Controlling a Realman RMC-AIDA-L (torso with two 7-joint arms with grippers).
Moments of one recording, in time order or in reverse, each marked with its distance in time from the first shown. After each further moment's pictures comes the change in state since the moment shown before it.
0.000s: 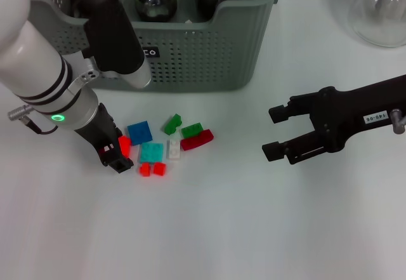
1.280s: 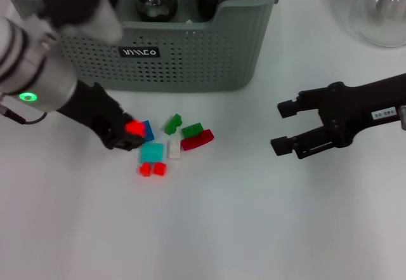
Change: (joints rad) left arm 0.076 0.000 -0.180 0.281 -0.193 0.222 -0.019; right arm -0.001 -0.013 0.022 0.002 -0.014 0.004 -0.018
